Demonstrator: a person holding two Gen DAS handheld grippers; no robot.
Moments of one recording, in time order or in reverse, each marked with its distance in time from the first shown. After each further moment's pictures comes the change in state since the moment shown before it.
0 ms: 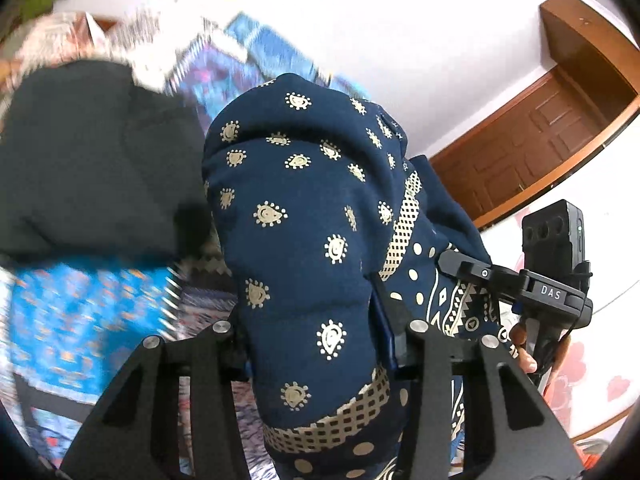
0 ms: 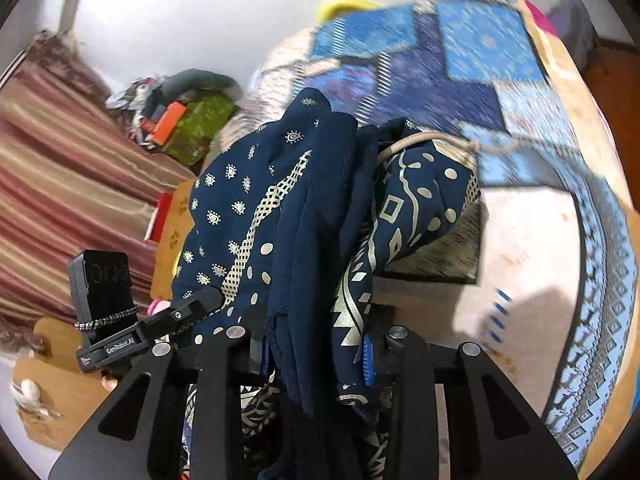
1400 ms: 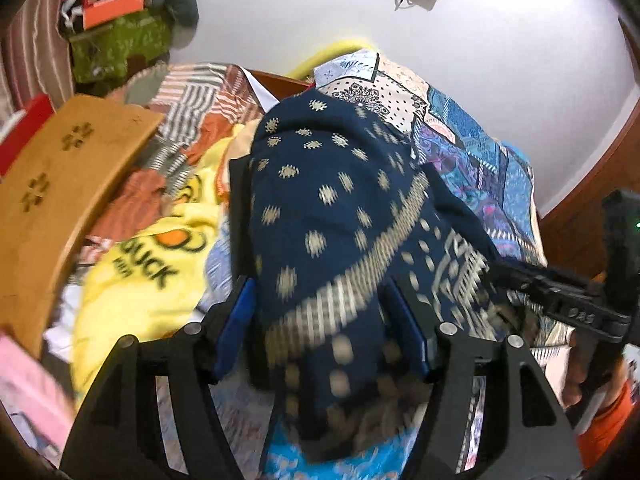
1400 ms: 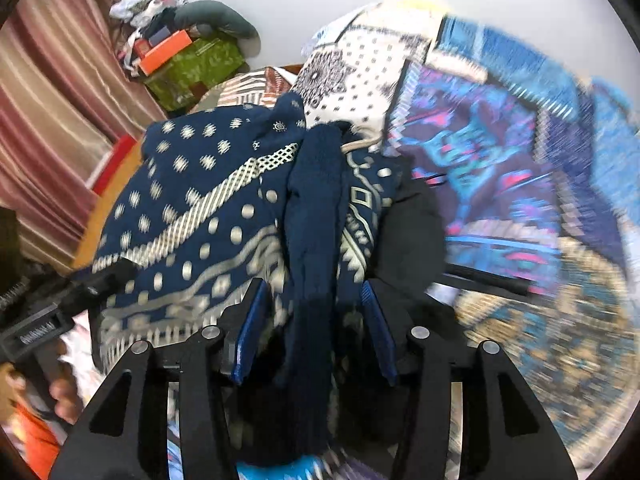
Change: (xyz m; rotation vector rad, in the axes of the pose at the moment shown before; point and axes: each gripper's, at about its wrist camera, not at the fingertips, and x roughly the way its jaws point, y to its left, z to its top) left arm -0.072 0.183 0.053 -0.020 -0.143 0.499; right arm 0.216 0.117 0.067 -0.337 0.048 -0.241
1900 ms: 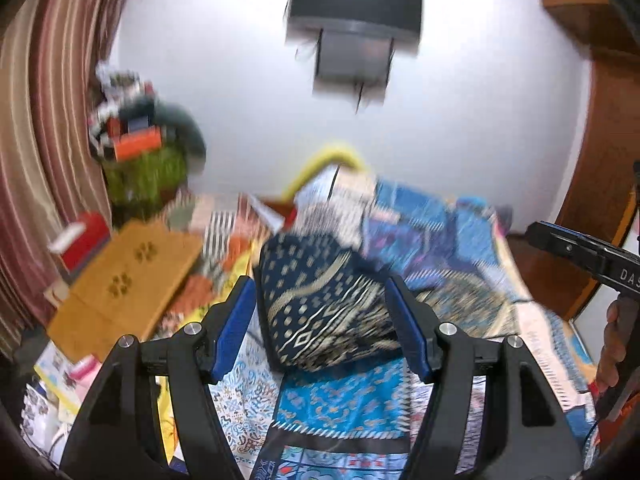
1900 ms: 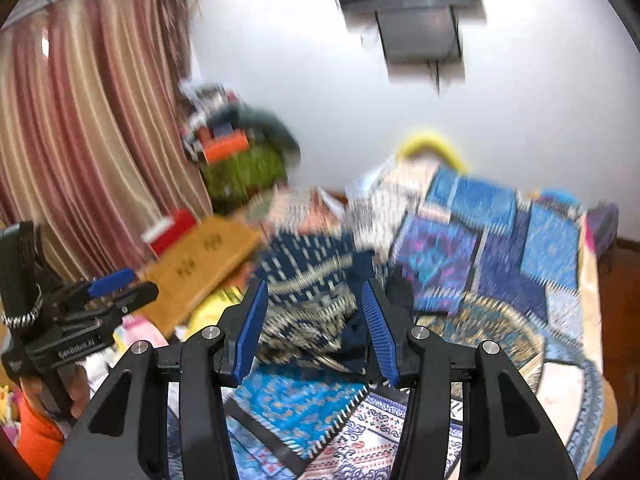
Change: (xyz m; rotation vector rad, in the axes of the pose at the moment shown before) left arm -0.250 -0.096 -0.068 0.185 -0.432 0.076; right arm -0.236 0.062 -0.065 -0.100 -0.462 0.042
